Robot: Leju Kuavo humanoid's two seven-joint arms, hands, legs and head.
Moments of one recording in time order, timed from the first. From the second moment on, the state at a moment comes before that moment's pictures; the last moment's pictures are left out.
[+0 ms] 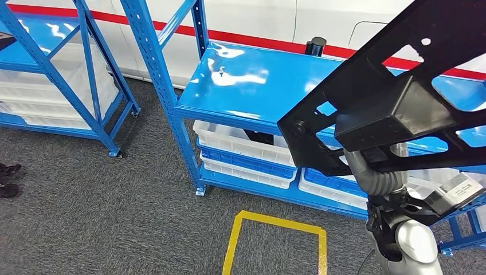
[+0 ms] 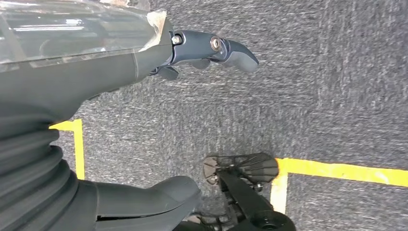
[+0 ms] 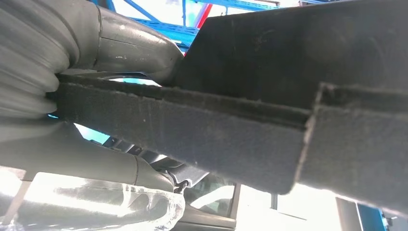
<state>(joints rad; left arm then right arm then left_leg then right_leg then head) -0.05 0.05 -0.62 -0.19 0.65 0.20 -0.36 -0.20 -0.22 0.22 -1.93 -0.23 0.03 -0.34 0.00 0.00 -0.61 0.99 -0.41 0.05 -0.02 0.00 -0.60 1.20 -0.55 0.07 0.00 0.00</state>
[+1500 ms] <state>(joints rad) -0.04 0.04 -0.62 -0.18 0.63 0.20 -0.38 -0.13 -0.22 0.26 -1.97 -0.09 0.10 -0.37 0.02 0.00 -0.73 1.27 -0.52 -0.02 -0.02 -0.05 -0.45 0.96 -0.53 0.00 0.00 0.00</state>
